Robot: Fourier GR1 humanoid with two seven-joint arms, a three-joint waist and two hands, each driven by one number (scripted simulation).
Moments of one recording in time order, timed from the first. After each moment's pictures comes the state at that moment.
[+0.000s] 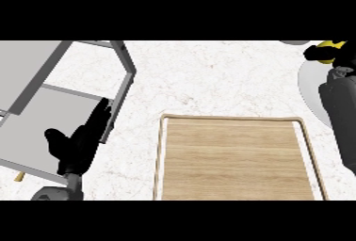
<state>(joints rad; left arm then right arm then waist) -0.05 0.19 -0.15 -1.54 0.18 0.09 0.16 -0.80 -0.42 -0.12 -0.97 1.10 -0.49 0.94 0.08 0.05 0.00</state>
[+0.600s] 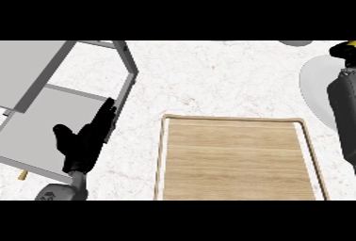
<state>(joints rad) -0.07 0.18 -0.16 -1.52 0.17 0.09 0.19 -0.84 -0.40 -0.31 -0.81 1.55 -0.75 1.12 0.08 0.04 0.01</state>
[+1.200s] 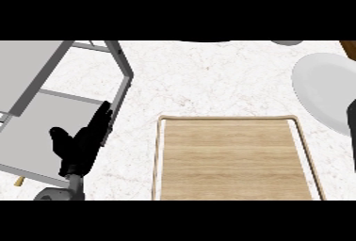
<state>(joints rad) -0.05 0.18 -0.15 -1.52 0.17 0.09 0.19 -0.74 -0.41 -0.56 -0.75 1.83 -0.91 1.15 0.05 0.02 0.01</state>
